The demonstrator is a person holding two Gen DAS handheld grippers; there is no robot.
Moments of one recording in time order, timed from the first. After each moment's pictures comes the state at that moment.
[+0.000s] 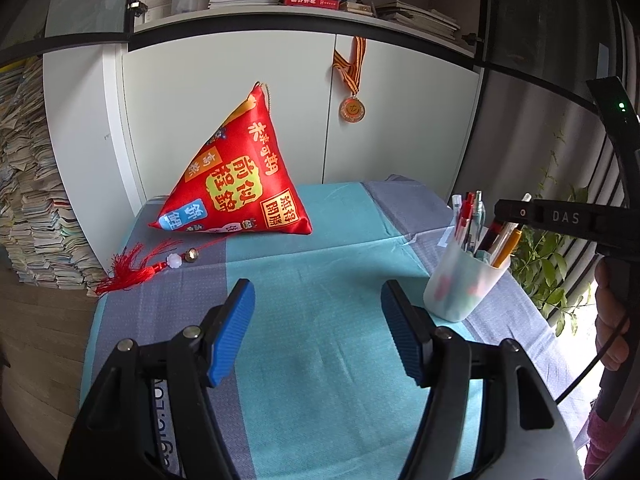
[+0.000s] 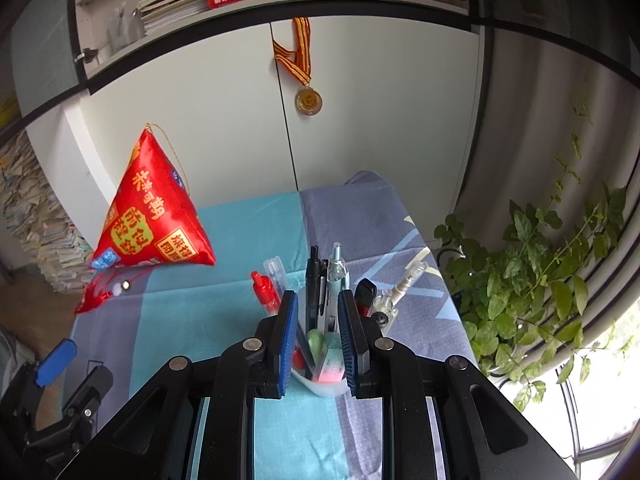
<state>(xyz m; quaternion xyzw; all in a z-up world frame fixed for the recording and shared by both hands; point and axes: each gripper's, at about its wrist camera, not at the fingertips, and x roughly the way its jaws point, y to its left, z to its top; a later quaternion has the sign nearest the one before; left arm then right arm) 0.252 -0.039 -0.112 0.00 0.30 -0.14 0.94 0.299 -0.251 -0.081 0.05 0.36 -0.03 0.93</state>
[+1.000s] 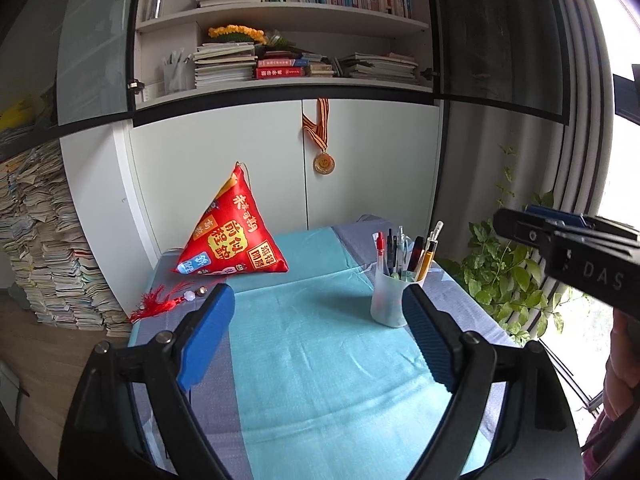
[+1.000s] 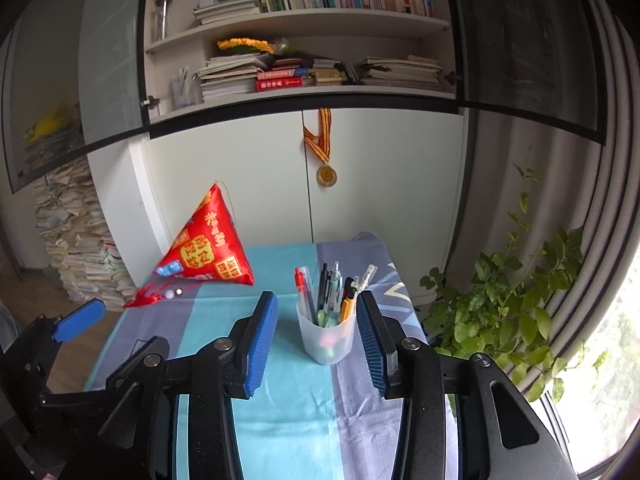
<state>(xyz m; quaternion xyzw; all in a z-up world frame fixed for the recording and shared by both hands) 0.146 -0.070 -0.046 0.04 0.22 -0.14 0.97 0.149 -0.238 -0.015 0.02 0.24 -0.01 0.97</state>
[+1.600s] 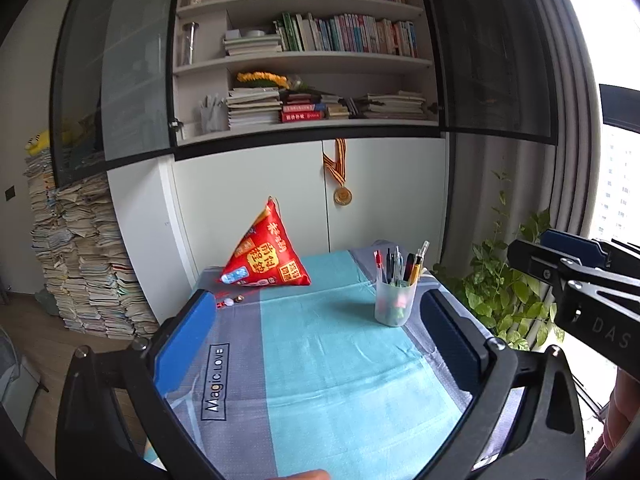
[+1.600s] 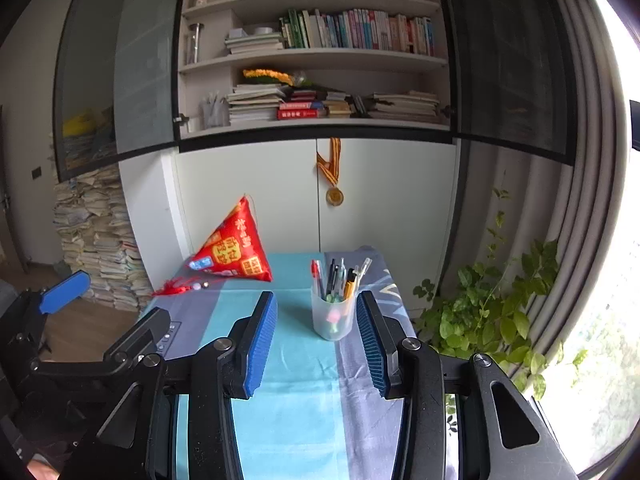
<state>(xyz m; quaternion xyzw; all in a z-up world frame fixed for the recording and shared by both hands) 0.045 -0.061 -0.011 0.04 0.16 -0.09 0.98 0.041 -0.221 0.006 0.00 0.19 0.00 0.98</state>
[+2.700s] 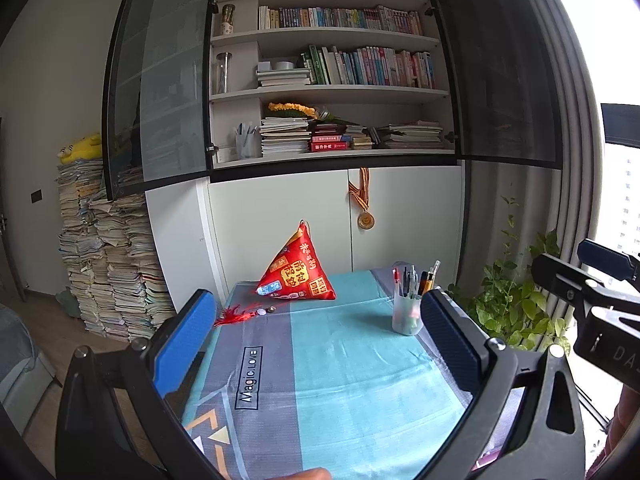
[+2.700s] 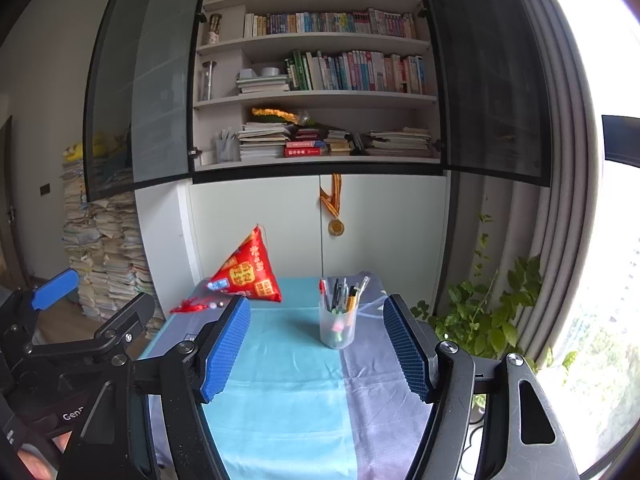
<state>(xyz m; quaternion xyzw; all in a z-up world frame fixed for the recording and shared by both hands) -0.012 -0.038 0.004 0.04 0.11 -0.05 0.99 -0.033 -0.207 0.017 0.00 0.13 0.00 0.99</state>
